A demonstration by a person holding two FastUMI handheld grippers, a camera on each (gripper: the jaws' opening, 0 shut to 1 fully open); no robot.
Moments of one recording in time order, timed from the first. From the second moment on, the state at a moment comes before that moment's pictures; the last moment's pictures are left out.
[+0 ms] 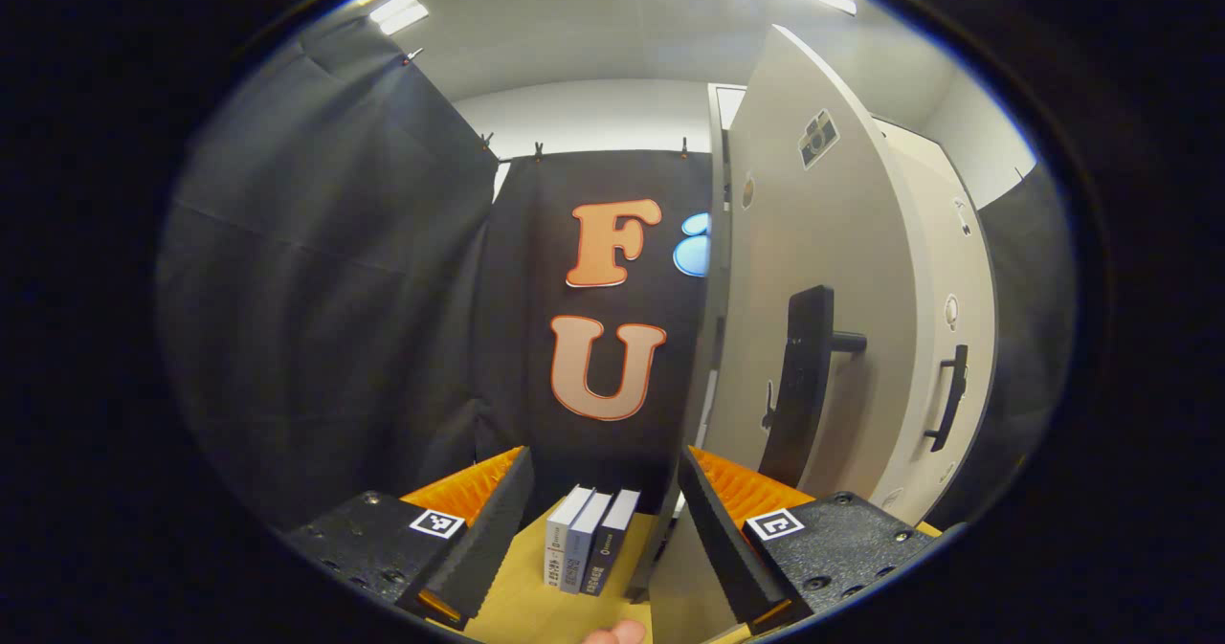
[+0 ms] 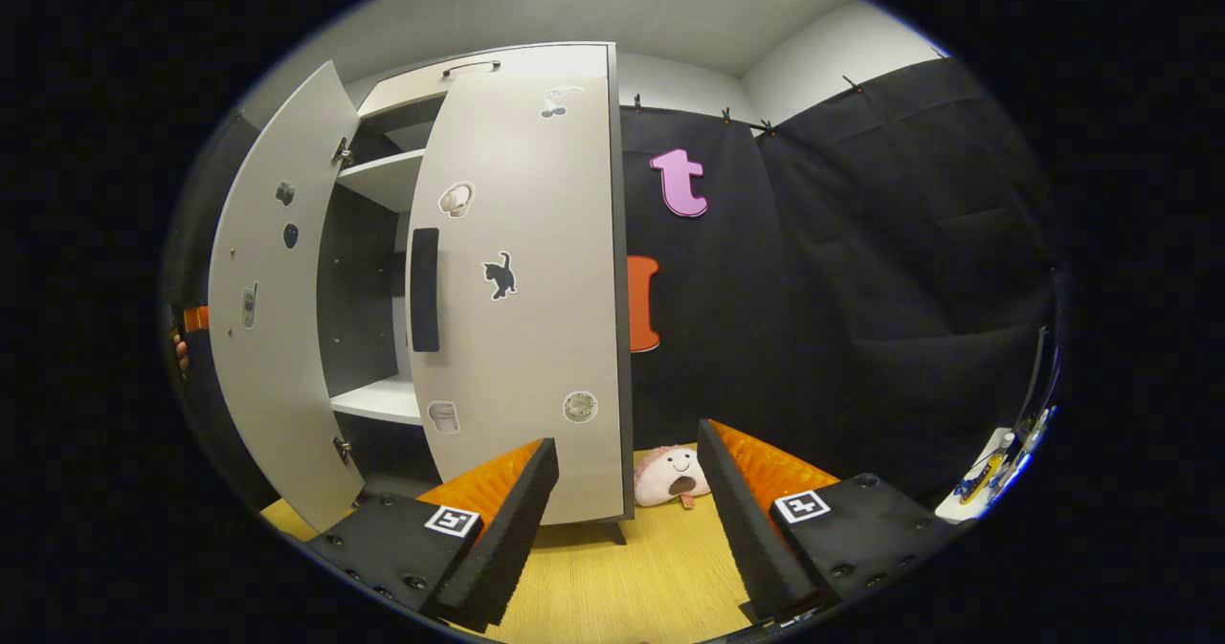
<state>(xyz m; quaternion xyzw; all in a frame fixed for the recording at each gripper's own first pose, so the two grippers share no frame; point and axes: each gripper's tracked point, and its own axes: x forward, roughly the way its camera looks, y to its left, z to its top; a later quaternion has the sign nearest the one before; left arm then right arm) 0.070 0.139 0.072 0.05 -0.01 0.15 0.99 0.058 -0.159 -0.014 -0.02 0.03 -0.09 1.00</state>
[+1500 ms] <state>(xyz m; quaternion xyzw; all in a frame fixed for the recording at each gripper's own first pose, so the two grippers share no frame) 0.187 -0.031 0.017 0.04 0.03 -0.03 1.00 0.032 -0.192 -0.004 -0.02 0.03 -0.15 0.99</state>
